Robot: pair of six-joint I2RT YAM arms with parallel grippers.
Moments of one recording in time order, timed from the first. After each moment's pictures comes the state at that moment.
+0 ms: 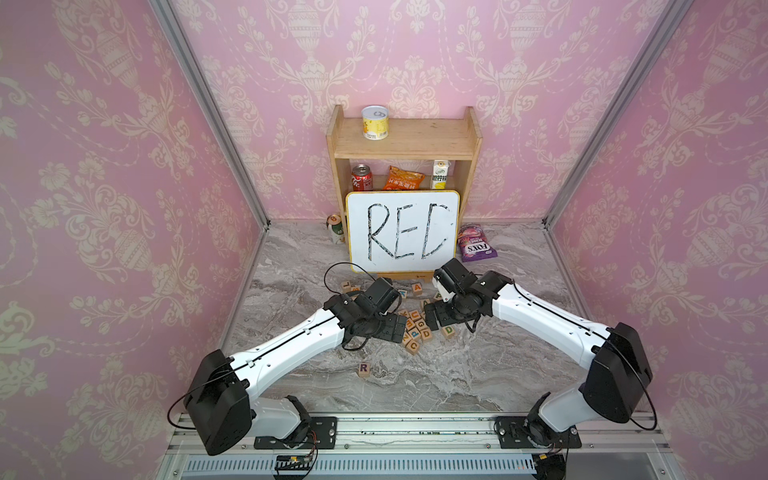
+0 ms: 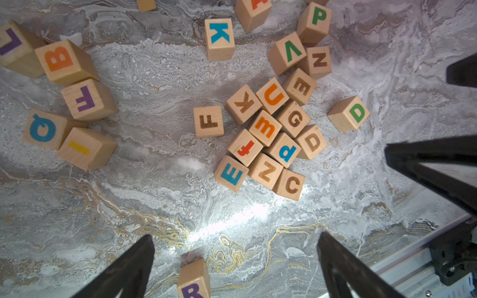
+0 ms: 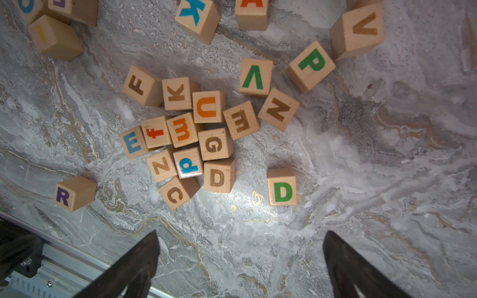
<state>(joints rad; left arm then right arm) -0.78 1.33 1.04 -0.78 -0.05 -0.51 0.66 1.55 1.24 -0.91 -0.01 0.39</state>
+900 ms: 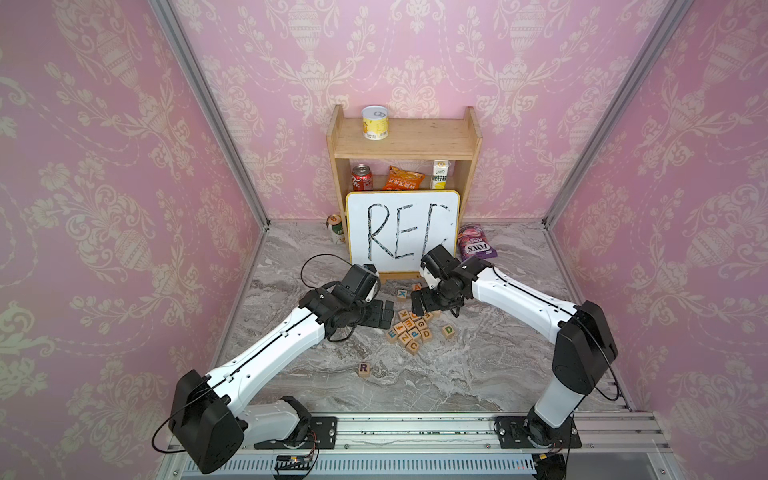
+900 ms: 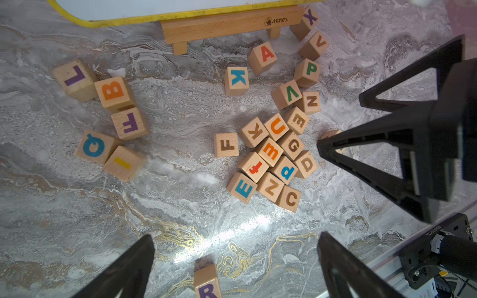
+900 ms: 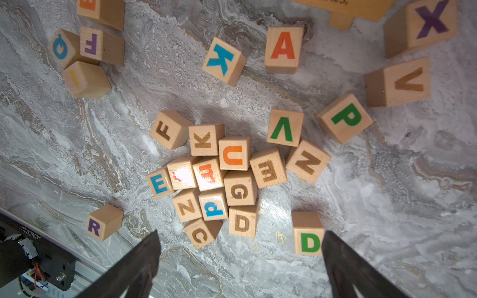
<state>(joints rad) -0.63 1.24 1.06 -0.80 0.03 -0.45 0.66 1.74 1.43 -0.90 -0.08 0.39</state>
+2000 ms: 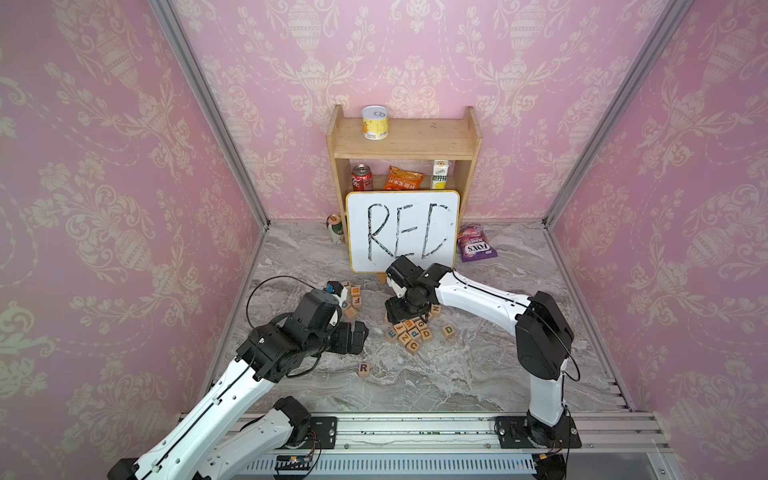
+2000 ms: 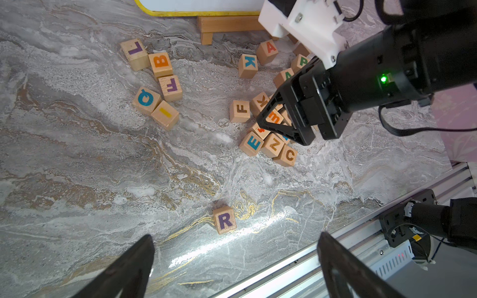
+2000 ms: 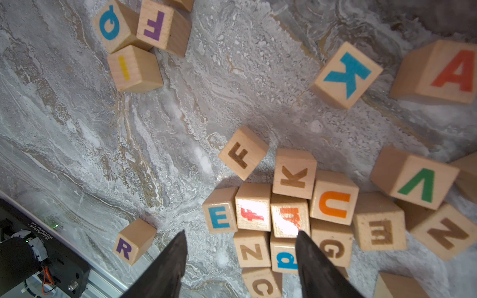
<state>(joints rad) -0.62 0.83 0.97 -1.04 0.01 -0.48 0.81 1.95 1.59 -0.86 -0.09 0.43</state>
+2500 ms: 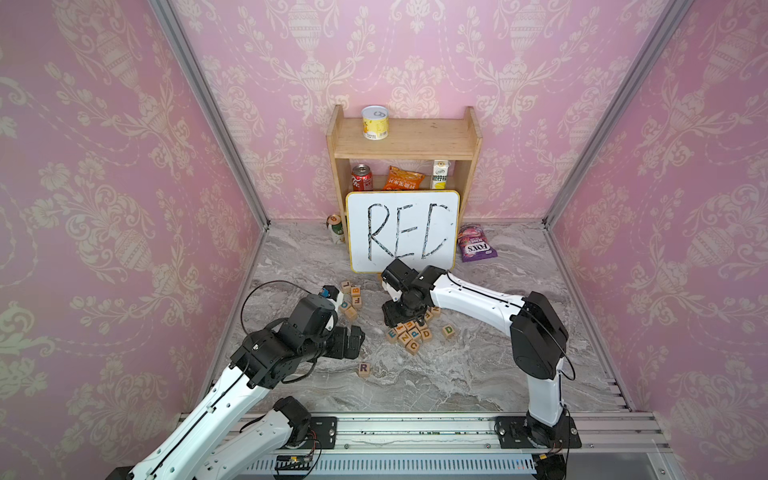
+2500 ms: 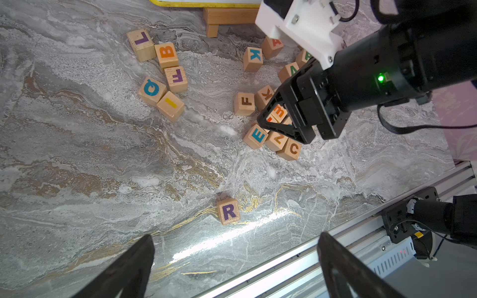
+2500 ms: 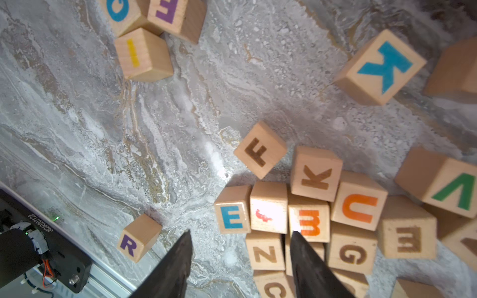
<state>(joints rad) -0.62 0.79 0.96 -1.06 0.00 -0.49 0.85 1.98 1.61 -0.86 -0.12 0.42</state>
